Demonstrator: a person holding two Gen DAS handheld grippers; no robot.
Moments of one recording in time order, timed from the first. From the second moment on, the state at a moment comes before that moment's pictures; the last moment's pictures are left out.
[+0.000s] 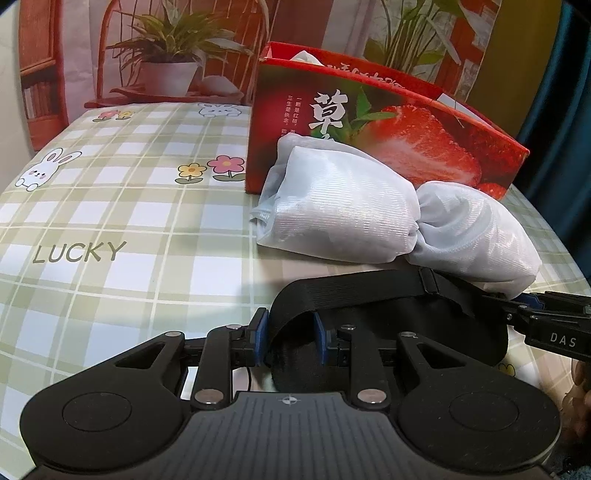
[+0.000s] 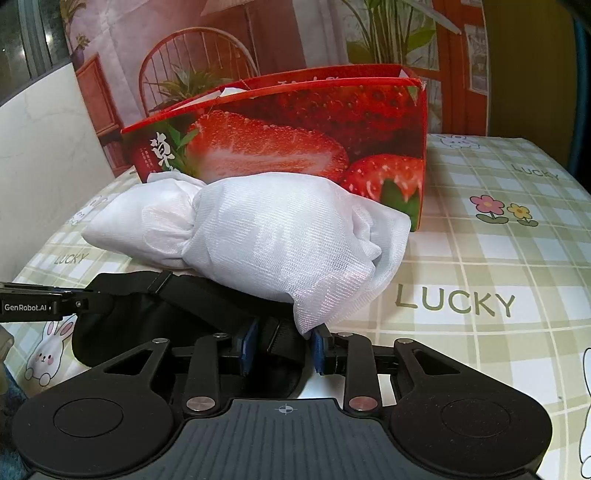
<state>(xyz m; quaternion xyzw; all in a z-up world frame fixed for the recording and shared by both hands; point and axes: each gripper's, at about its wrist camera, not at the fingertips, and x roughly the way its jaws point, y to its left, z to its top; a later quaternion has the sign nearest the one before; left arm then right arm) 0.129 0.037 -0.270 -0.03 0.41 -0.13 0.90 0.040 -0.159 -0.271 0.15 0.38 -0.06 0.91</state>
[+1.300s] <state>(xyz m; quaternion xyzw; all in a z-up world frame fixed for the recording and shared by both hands) 0.115 0.047 -0.256 -0.05 0.38 -0.12 0.92 0.018 -0.146 -0.252 0.09 0.40 -0.11 0.90</state>
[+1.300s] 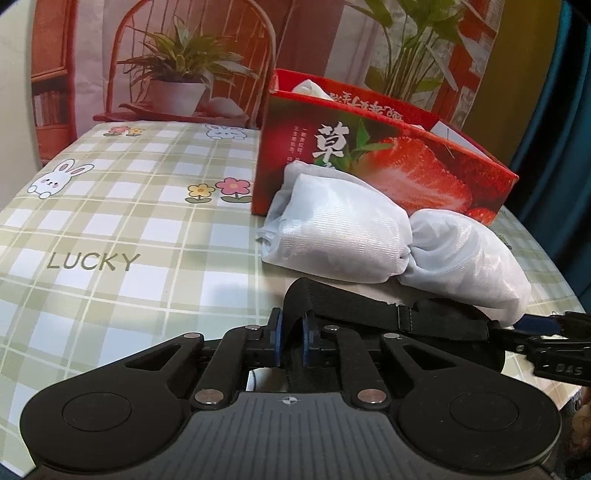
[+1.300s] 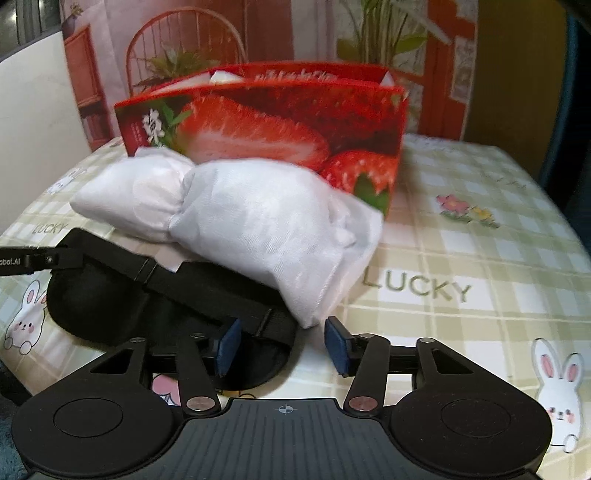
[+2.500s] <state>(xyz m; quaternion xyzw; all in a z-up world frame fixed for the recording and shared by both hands) 0.111 0.055 -0.245 -0.06 0.35 -0.11 0.93 0.020 -0.137 -0.238 0.12 0.38 -0.05 0.92</state>
